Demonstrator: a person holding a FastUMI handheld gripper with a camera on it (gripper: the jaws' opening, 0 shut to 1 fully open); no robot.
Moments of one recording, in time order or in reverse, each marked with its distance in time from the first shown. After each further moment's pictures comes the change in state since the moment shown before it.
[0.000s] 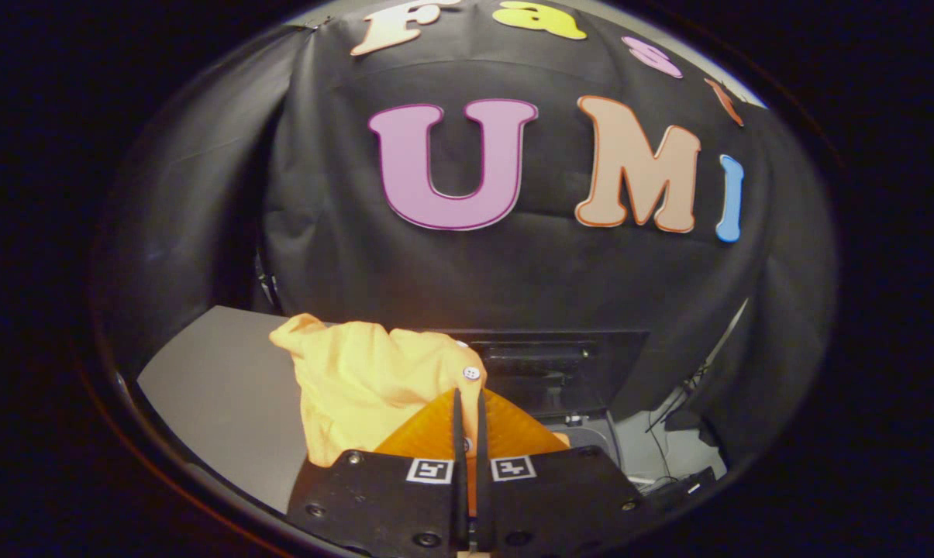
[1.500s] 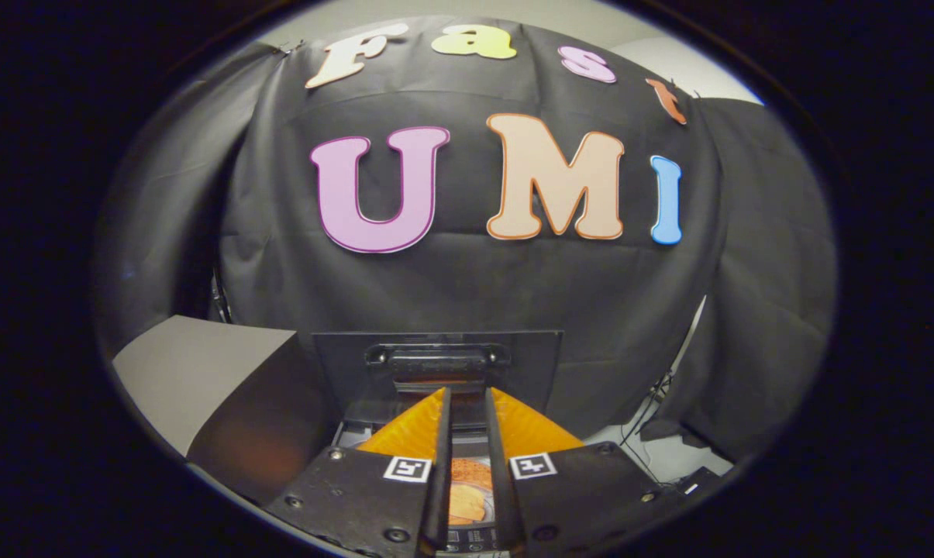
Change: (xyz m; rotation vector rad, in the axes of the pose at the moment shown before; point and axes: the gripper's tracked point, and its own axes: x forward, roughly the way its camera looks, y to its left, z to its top) arm -0.011 -0.087 -0.026 0.060 -0.162 -0.096
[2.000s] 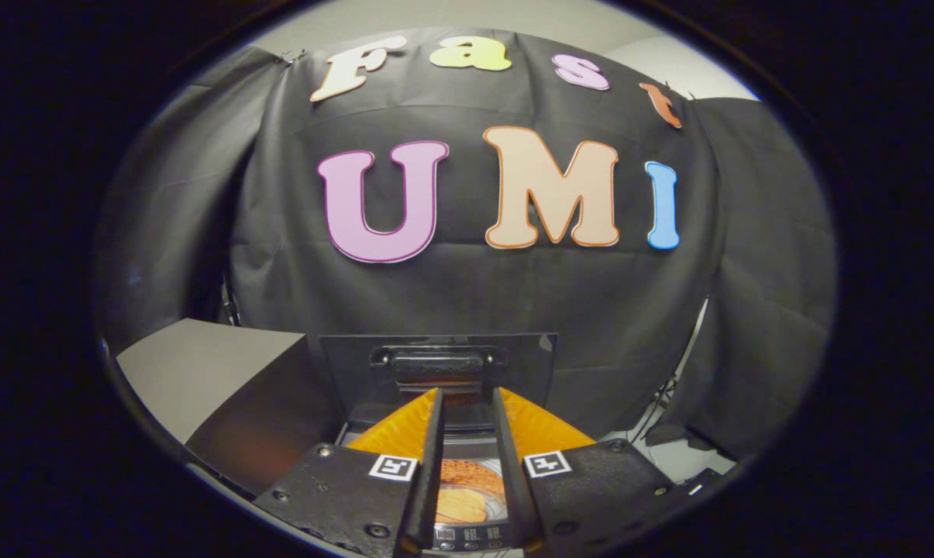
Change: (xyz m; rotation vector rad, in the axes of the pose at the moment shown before) arm -0.018 -0.003 0.003 0.023 -0.064 0.039
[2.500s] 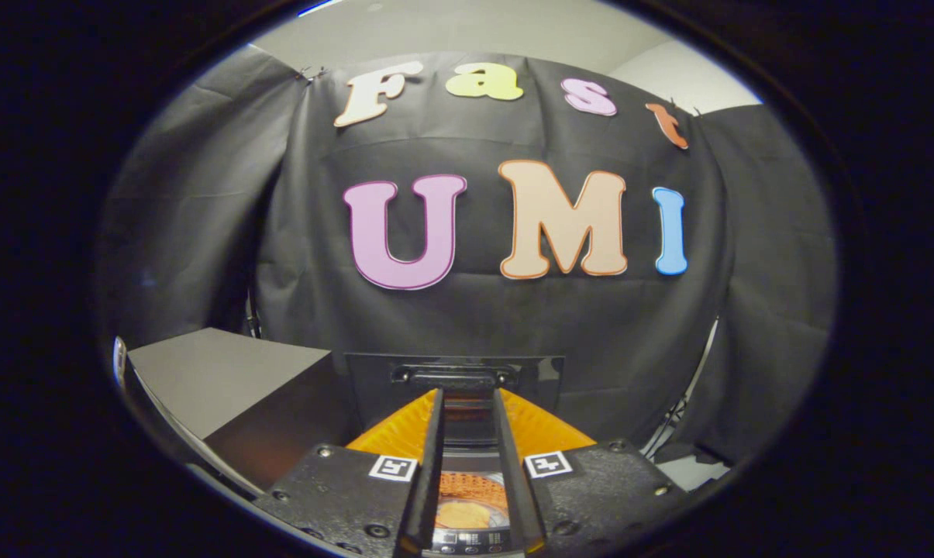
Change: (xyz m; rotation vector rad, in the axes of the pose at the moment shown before) arm -0.031 0.005 0.018 -0.034 -0.118 0.056
